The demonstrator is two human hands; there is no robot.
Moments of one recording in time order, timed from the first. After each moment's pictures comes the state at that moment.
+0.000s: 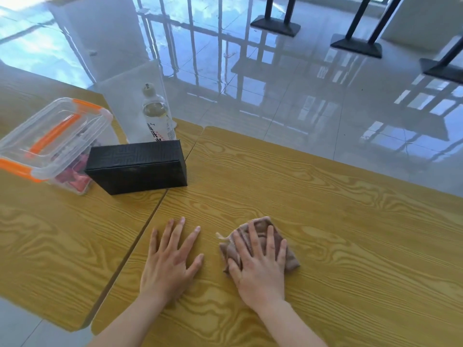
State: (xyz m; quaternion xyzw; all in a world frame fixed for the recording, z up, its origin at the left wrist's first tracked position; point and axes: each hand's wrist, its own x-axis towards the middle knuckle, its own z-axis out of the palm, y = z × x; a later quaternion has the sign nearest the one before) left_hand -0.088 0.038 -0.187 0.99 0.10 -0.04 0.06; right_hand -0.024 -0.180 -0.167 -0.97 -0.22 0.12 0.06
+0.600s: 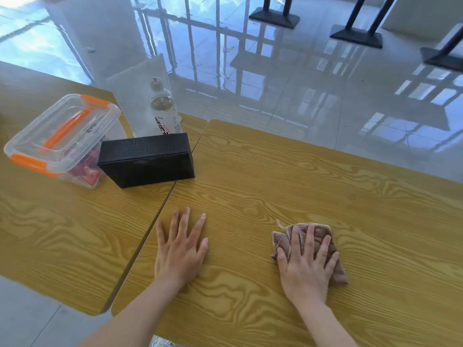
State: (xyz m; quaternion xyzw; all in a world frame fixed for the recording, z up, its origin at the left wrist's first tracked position) left_hand -0.089 0.041 -0.190 0.99 0.13 -0.04 0.08; right_hand -0.035 -0.243 -0.187 -1.00 -0.02 0.09 0.02
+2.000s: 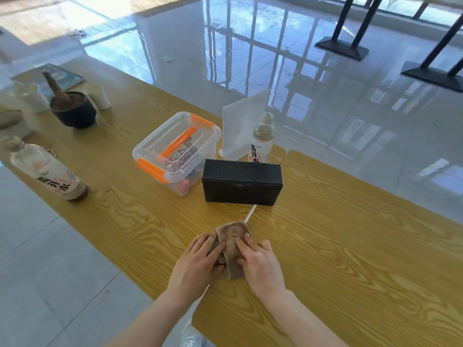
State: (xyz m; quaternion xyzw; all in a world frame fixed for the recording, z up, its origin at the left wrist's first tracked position) left_hand -0.154 0.178 -0.179 0.99 0.08 -0.01 0.12; right_hand -0.045 0.010 -0.157 -0.91 -0.37 0.09 0.17
